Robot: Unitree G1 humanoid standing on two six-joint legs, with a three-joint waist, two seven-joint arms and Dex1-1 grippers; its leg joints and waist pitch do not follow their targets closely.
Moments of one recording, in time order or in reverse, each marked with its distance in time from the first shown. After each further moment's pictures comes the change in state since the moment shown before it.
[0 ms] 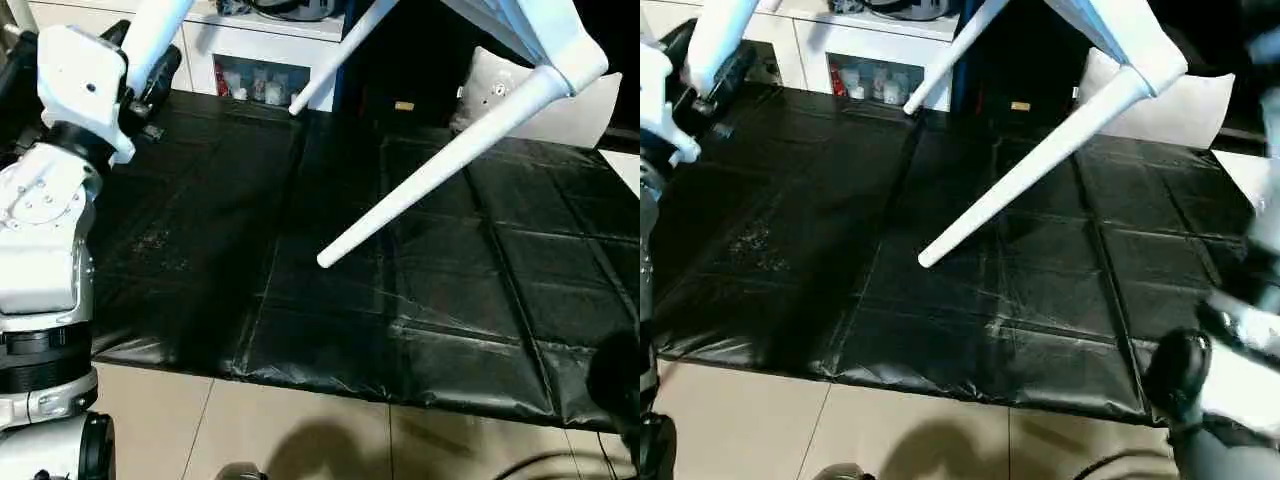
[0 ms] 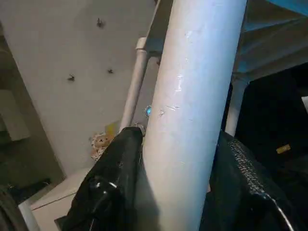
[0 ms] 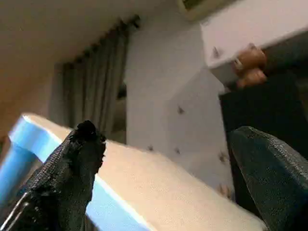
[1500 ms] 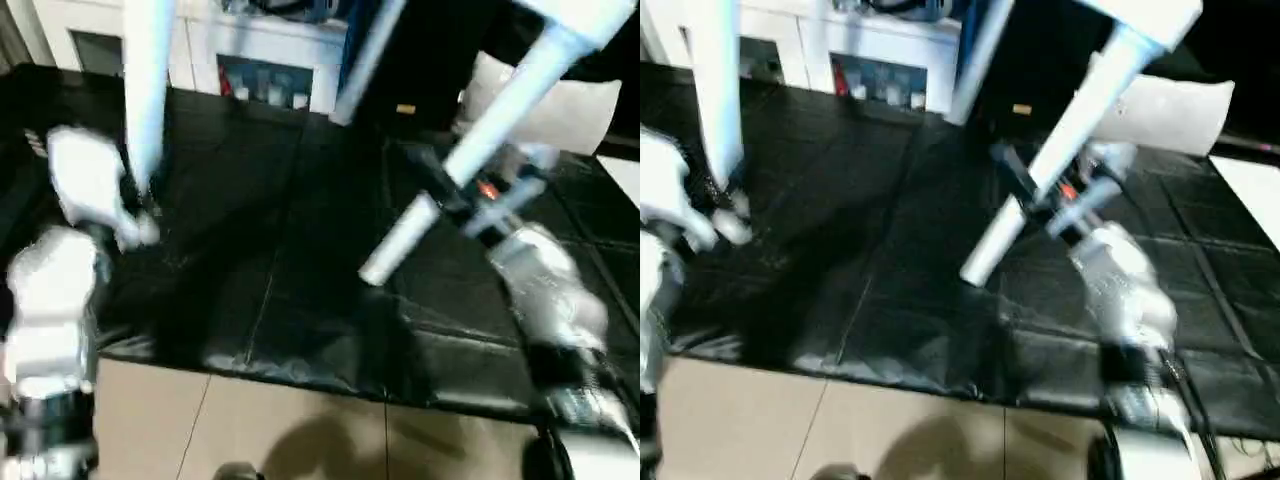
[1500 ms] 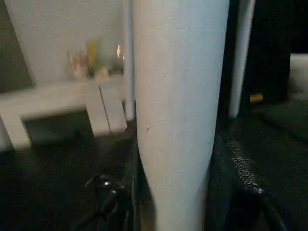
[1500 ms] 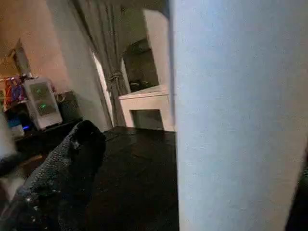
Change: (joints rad) left arm 0.270 -0.078 0.016 0.122 -0.109 -0.058 0.000; right arm 0.349 0.278 0.360 0.008 -0.190 -0.038 0.096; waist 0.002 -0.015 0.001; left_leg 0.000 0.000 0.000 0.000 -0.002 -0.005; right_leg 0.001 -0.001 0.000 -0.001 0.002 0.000
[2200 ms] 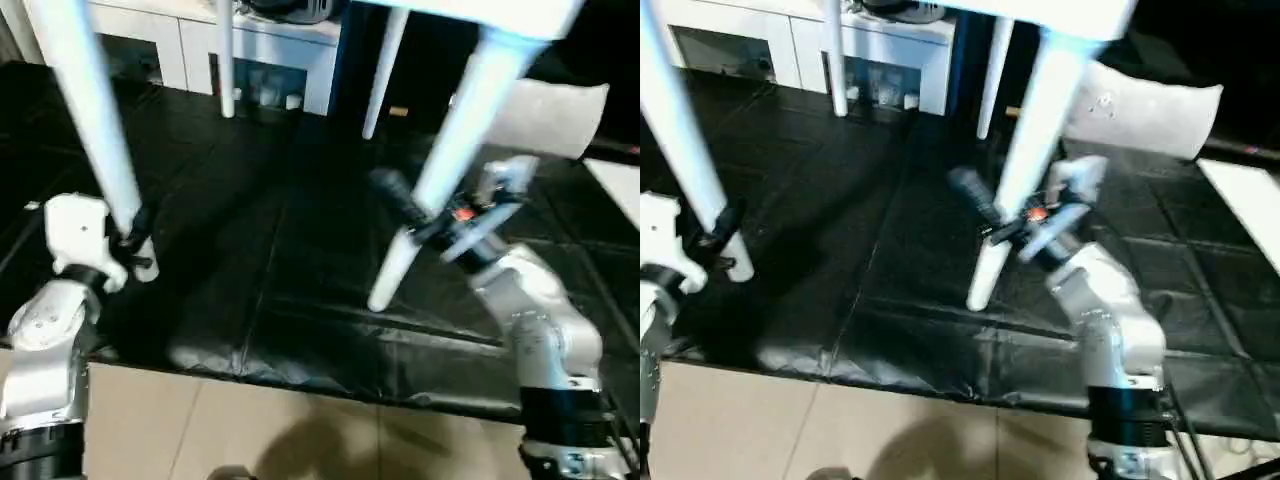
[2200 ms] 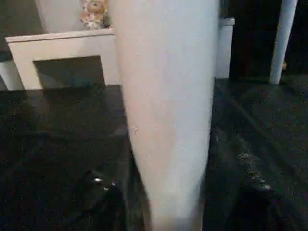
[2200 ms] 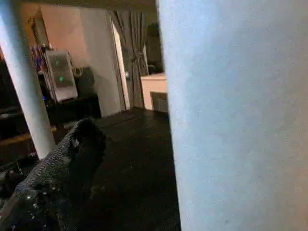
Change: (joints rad) left arm 0.114 0.027 0.063 0.098 -0.034 -0.071 0.026; right arm 0.116 0.067 0.168 -0.254 -0.063 0.077 -0.100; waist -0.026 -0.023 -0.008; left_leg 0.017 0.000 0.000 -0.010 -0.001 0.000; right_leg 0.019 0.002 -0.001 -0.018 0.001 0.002
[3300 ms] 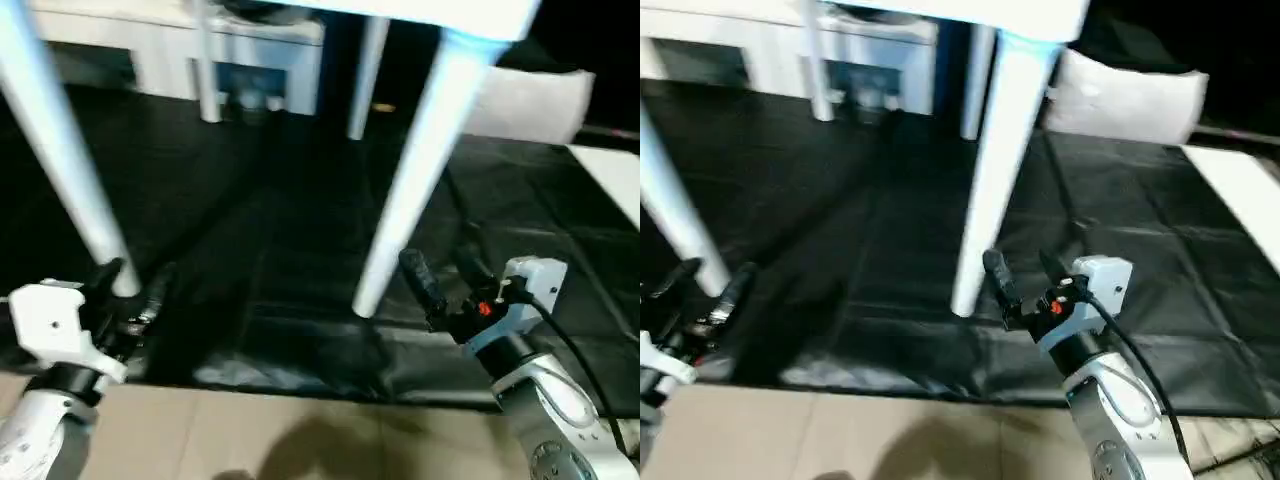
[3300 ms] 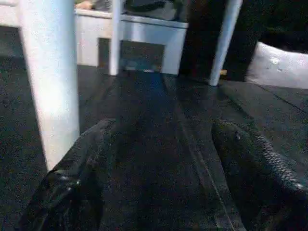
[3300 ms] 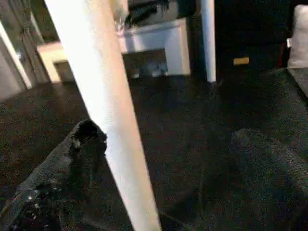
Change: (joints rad) left arm 0.552 -0.170 -0.039 -0.753 -0.240 0.293 0.124; right arm 0.497 0.037 0.009 -0.433 -0.094 0.090 -0.329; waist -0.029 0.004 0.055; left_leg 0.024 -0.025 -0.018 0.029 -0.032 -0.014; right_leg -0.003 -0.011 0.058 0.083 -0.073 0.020
